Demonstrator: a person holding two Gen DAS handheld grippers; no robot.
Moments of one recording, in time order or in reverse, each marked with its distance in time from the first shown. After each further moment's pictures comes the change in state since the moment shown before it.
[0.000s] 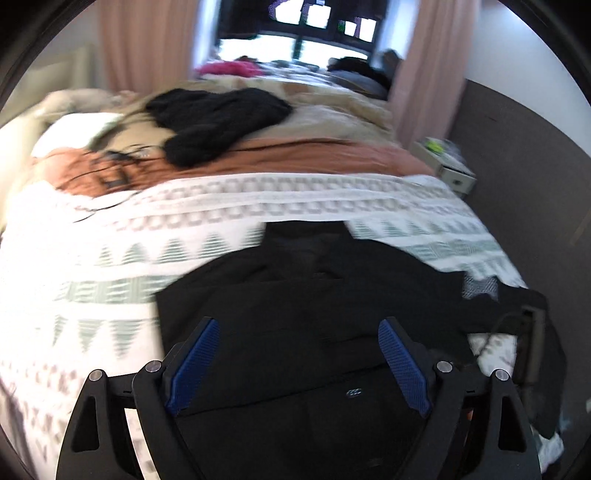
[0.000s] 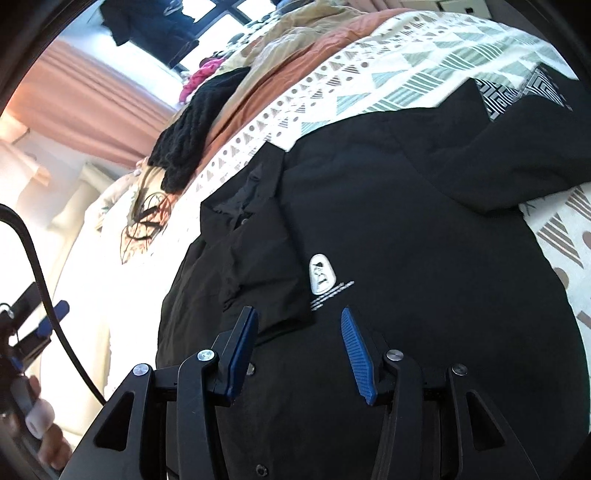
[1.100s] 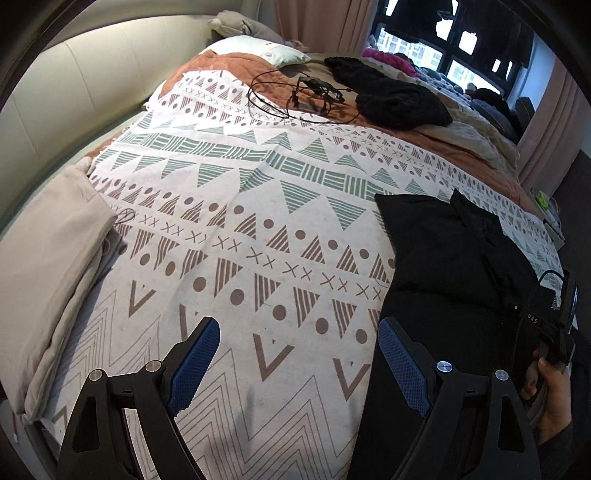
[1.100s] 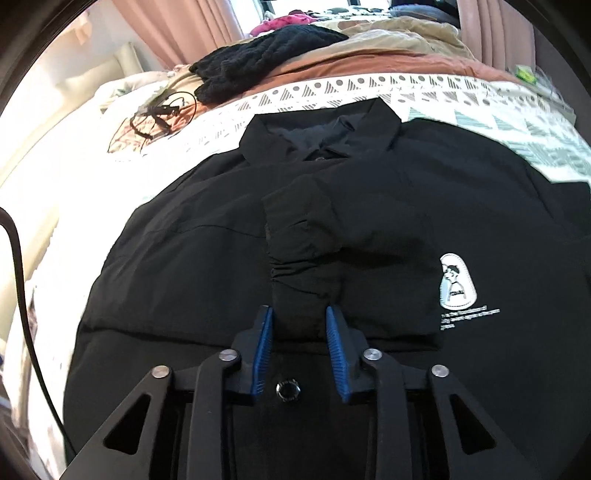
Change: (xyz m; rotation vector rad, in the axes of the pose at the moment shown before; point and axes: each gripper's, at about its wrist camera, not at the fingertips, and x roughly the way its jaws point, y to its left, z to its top) left arm -0.090 0.201 -0.165 -0.361 0.047 0.280; right arm 0.086 0.091 -0.044 -0.470 0.052 -0.182
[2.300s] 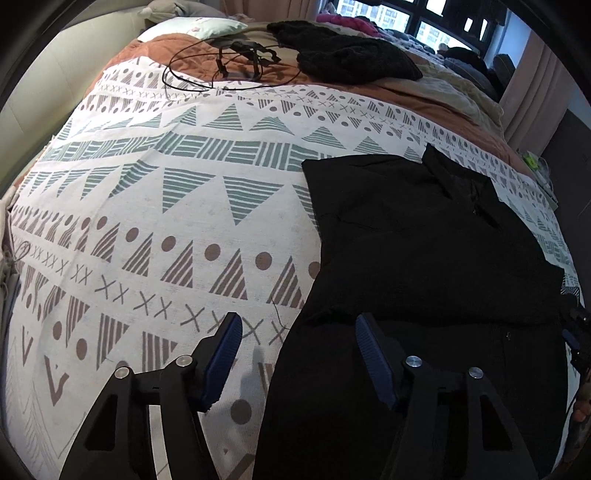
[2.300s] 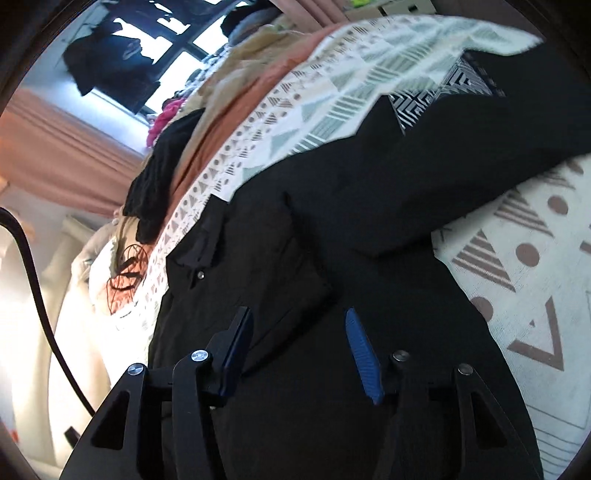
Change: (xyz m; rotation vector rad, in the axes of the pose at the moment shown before) left arm 0.120 -0.111 0.021 0.119 0.099 -0.054; right arm -0.093 -0.185 -0.030 0.660 -0.118 0.124
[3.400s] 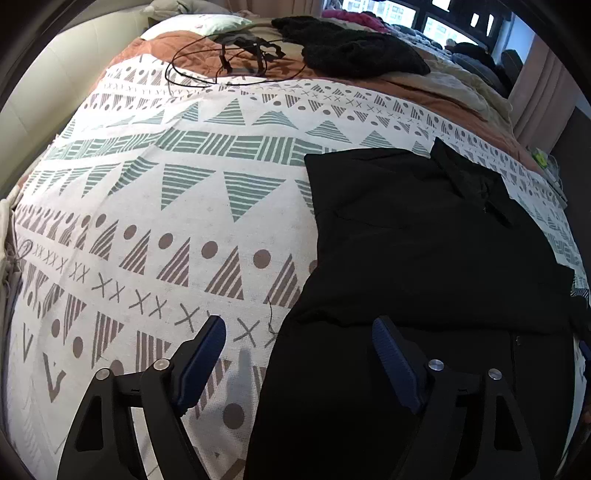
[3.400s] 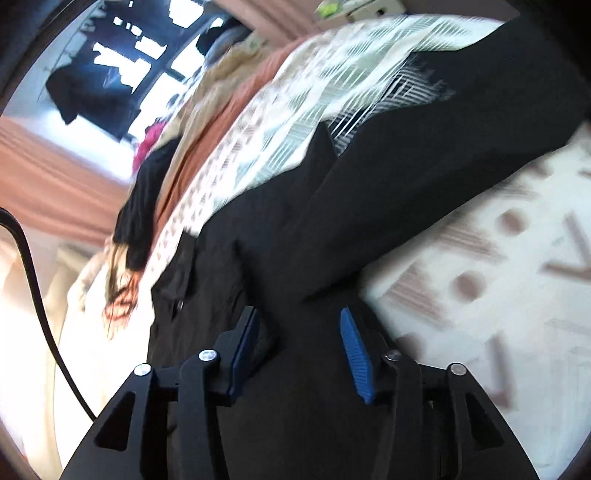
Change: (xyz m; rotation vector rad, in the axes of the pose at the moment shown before) left arm 0.002 -0.010 0.001 -0.007 0.005 0.045; right arm -0.024 -0.058 0.020 0.084 -0.085 -0.029
